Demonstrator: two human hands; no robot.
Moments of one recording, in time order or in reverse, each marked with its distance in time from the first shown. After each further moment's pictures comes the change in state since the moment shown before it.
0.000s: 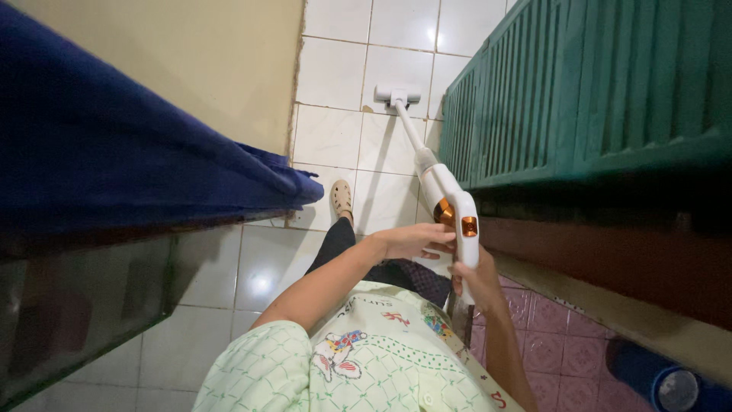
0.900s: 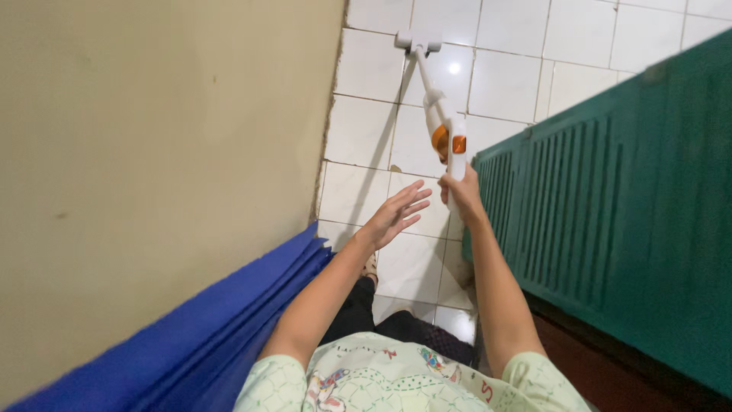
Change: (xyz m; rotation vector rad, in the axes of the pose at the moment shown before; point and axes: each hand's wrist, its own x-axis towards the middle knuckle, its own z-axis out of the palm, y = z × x) left_hand -0.067 0.221 -0.237 -0.231 0.407 0.468; right_hand 0.448 -0.141 0.122 0.053 -0.057 -0.242
